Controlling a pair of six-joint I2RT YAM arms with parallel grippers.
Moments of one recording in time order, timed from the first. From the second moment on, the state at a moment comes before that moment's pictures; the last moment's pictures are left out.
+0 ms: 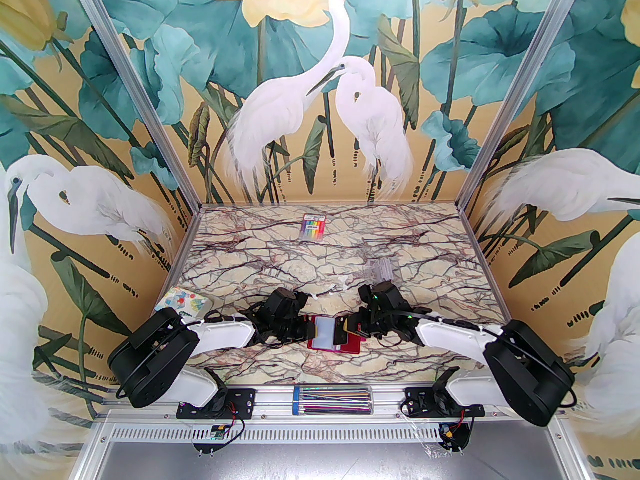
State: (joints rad) left arm -0.71 1.47 0.47 0.08 0.49 -0.86; right arm 0.64 1.32 0.45 0.02 -0.57 0.92
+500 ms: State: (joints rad) left arm -0.71 1.47 0.47 0.08 0.49 -0.86; right arm 0.66 1.35 0.42 0.09 -0.57 0.96
